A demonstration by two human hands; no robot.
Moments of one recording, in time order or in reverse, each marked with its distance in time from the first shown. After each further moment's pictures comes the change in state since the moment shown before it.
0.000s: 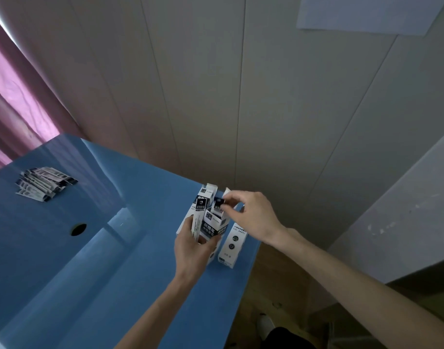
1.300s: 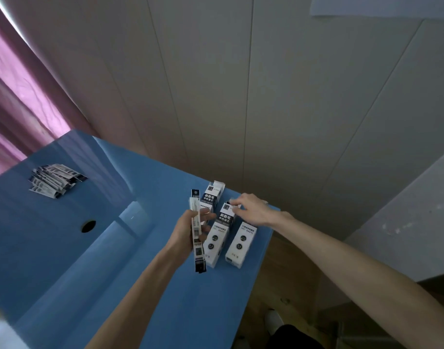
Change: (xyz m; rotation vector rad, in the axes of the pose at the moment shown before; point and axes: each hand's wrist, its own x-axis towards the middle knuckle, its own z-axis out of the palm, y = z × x) left_hand 0.063 -0.001 -0.022 -0.577 -0.252 -0.644; right_hand 0.052 0.073 0.037 -0.209 -0.459 0.222
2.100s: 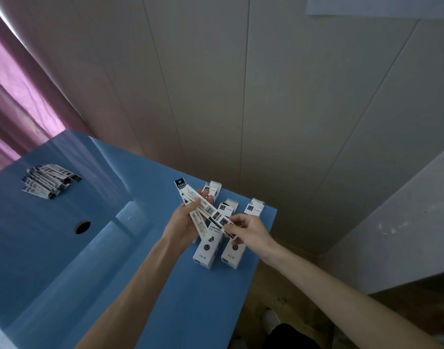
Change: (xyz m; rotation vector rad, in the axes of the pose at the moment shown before) left_hand 0.008 0.017 0.014 -0.270 -0.163 0.084; right_hand -0.061 -0.023 0.039 0.993 0.129 0.186
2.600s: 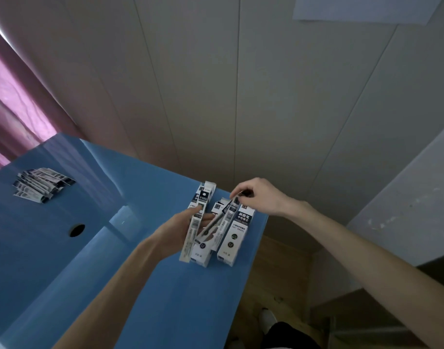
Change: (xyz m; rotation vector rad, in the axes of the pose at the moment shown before) left_hand -0.009 0.006 -0.020 0.493 -0.240 -0.295; right_hand 0.017 -0.074 -0.064 -0.801 -0.085 -0.325
